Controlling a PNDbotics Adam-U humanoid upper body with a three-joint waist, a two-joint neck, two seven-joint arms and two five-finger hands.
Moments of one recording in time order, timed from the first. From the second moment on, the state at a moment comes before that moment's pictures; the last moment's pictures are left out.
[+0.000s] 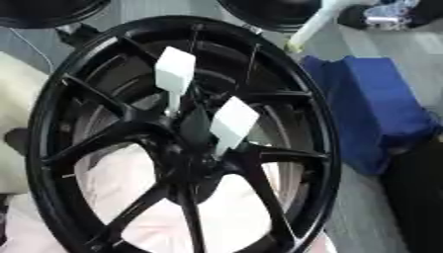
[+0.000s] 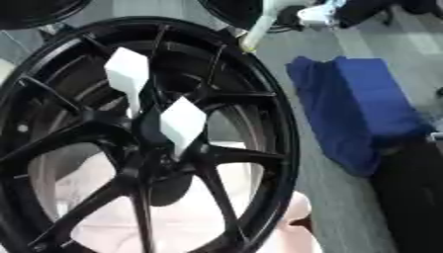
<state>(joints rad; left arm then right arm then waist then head) -0.26 0.33 0.10 -1.98 0.12 -0.03 0.26 -0.38 -1.21 -0.06 -1.99 -0.46 0.42 0.06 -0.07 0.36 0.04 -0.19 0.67</state>
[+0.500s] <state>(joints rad) -0.25 0.33 0.12 -1.98 0.10 -0.04 0.28 -0.07 -1.12 -0.25 -1.99 -0.31 0.35 -0.17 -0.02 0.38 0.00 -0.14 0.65</state>
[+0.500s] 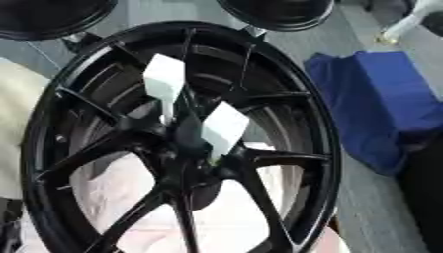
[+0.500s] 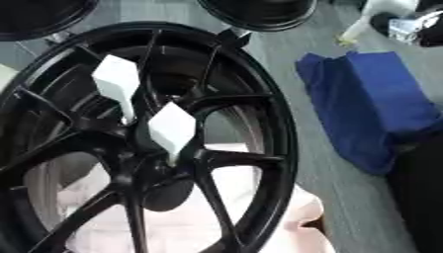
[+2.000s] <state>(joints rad) -0.26 0.31 0.11 -1.98 0.09 -0.05 0.27 -0.04 -0.87 -0.25 -1.98 -0.45 0.08 -0.39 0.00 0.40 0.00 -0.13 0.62</state>
